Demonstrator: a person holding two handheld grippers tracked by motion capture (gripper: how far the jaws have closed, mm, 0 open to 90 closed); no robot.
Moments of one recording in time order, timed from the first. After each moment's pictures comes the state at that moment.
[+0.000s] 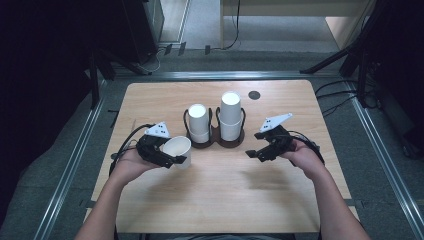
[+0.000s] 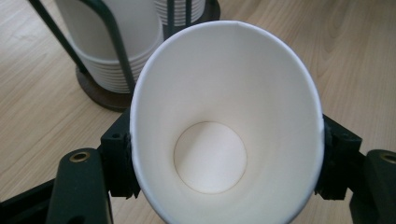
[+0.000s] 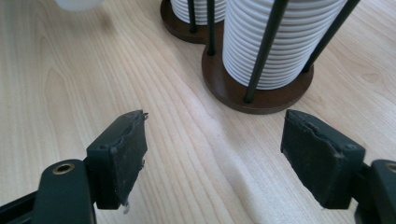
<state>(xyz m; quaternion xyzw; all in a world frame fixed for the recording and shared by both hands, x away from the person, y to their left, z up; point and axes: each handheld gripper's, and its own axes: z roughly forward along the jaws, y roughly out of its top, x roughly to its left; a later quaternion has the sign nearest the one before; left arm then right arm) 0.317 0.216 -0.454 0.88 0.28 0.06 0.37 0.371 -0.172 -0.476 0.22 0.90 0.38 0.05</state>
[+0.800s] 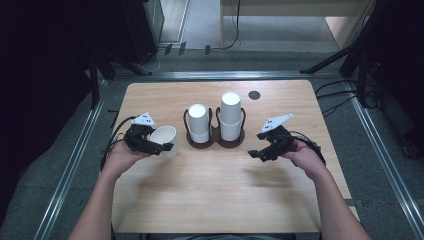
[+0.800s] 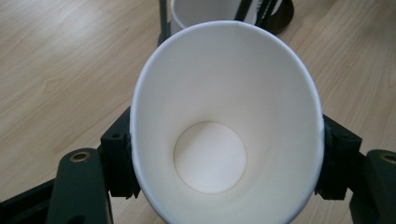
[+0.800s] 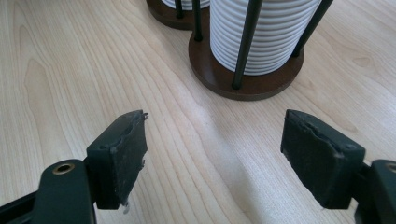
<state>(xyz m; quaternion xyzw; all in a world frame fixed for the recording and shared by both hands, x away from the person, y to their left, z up) 0.346 0.259 -0.462 0.86 0.36 0.10 0.36 0.374 -0.177 -0.484 0.23 0.90 0.36 0.06</state>
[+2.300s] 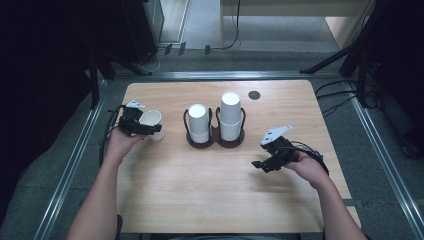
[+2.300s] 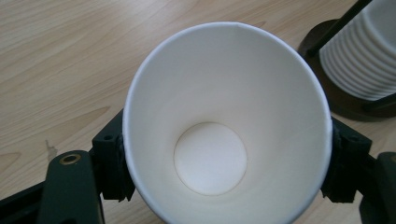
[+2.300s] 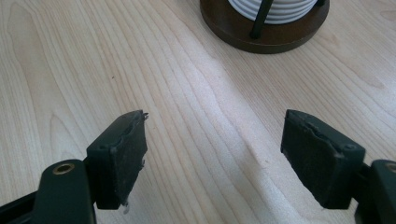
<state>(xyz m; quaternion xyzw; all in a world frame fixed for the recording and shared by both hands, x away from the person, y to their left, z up) 0.403 0.296 -0.488 0.80 0.49 0.16 0.31 0.353 -0.183 -0.501 0.23 0.92 0.32 0.07</state>
